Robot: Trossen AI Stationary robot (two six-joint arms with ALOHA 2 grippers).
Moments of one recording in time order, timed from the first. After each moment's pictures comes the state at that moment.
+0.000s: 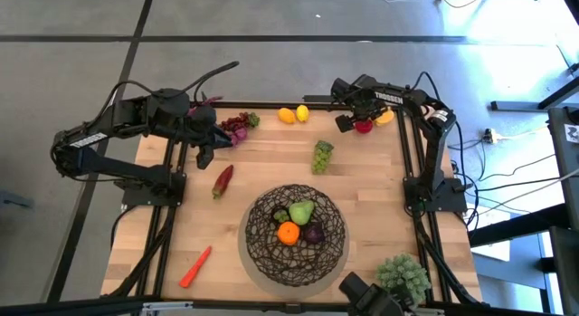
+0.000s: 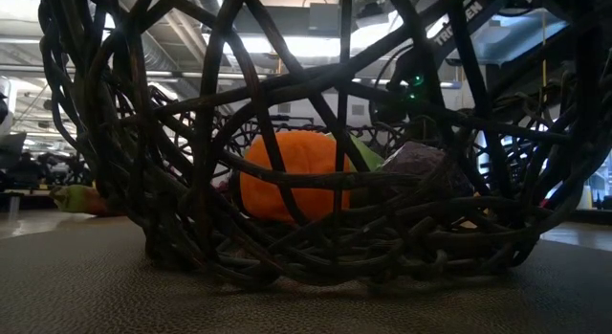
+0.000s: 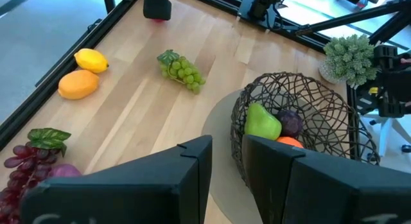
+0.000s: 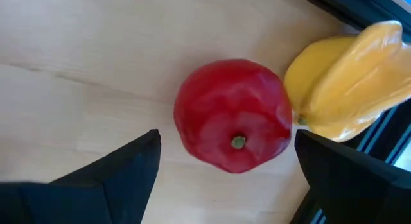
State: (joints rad) left arm 0.21 0.98 1.37 -0.93 0.03 -0.28; right arm -0.78 1.96 1.43 -1.16 0.27 0.47
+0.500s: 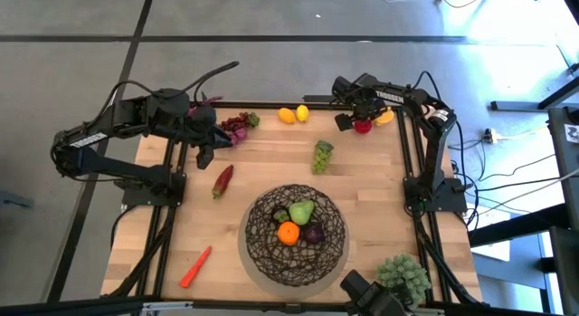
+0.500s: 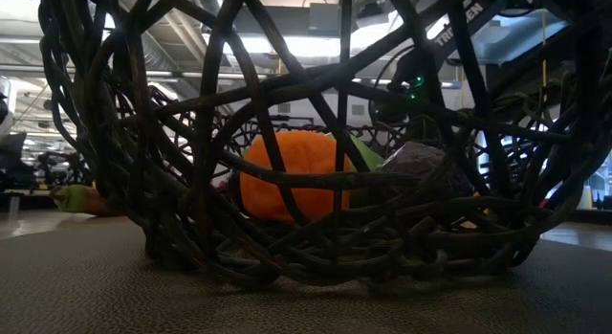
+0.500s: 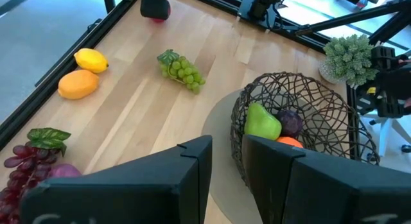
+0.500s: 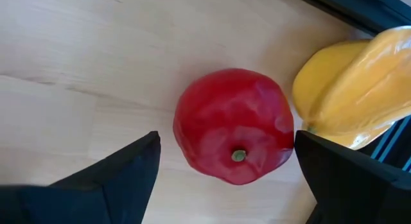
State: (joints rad) left arm 0.21 0.98 1.37 -0.93 0.03 -0.28; right arm -0.79 1.96 1.43 -1.14 0.23 0.47
